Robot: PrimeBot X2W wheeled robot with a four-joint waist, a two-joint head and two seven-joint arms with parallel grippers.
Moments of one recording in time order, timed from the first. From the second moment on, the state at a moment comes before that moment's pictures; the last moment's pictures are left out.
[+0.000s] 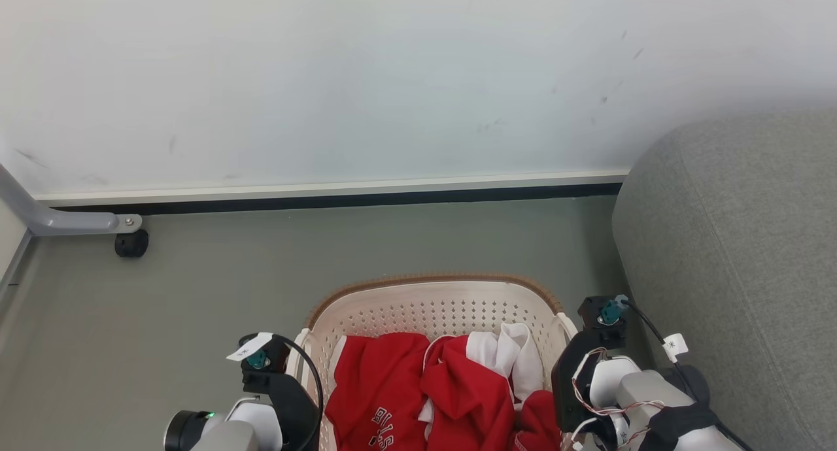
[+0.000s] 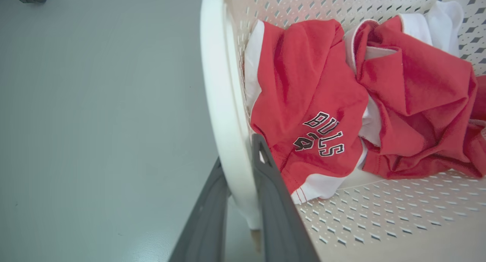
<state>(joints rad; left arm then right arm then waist) -0.61 0.02 -0.53 1.29 -0.55 -0.13 0.17 -0.68 -0.04 0.74 1.14 0.65 -0.05 0.32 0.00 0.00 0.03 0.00</state>
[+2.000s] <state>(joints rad) -0.58 0.04 -0.57 1.28 -0.61 -0.13 0.21 -0.68 -0.04 0.89 1.15 0.81 -0.08 0.34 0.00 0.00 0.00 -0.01</state>
